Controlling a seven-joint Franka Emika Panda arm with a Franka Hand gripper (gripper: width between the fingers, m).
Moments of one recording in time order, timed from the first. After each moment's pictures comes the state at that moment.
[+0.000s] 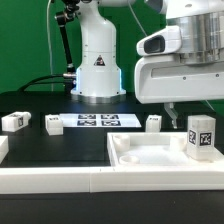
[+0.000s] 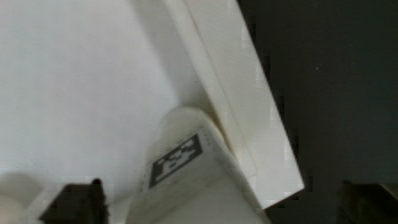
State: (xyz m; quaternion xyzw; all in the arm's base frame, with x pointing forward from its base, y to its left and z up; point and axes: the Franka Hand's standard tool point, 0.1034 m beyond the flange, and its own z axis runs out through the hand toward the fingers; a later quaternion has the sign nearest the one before) arm 0.624 0.123 0.081 -0.98 0.18 0.01 0.08
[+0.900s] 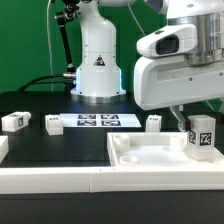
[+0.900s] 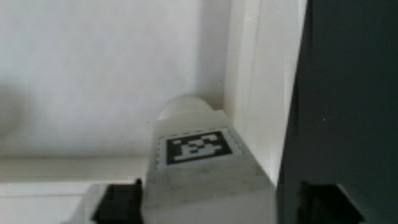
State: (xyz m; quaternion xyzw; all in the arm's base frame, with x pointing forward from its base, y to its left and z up) arm 0.623 0.121 0.080 -1.00 -0.04 0.00 0.07
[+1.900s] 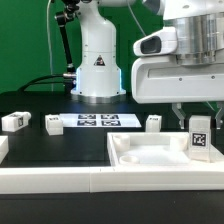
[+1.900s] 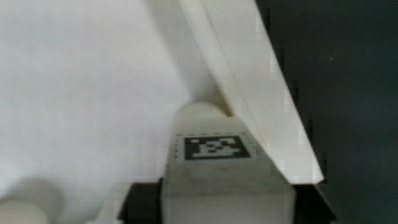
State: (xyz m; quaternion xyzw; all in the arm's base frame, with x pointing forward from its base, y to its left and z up) arm 0.623 0.117 0.079 -0.96 0.25 0.02 0.08
